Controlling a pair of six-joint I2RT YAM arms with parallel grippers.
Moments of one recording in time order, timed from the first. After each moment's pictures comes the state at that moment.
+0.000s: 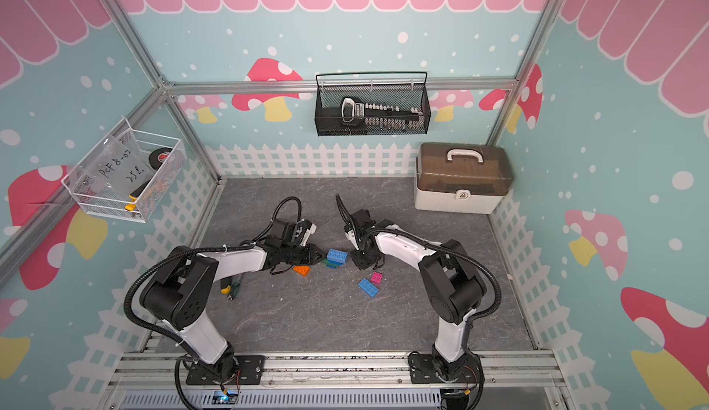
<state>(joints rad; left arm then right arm) -0.40 1.73 0.84 -0.01 0.54 -0.43 0.62 1.78 1.27 -0.74 -0.05 -0.05</state>
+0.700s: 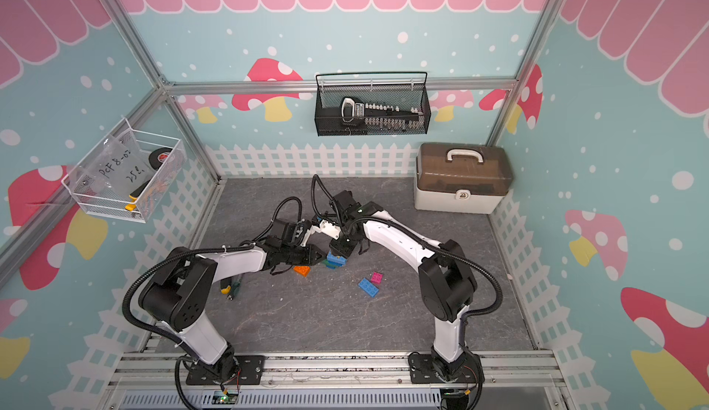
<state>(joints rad) -0.40 1.73 0.84 -0.02 0.53 -0.42 0.70 1.87 1.56 -0.88 -0.24 -0.40</state>
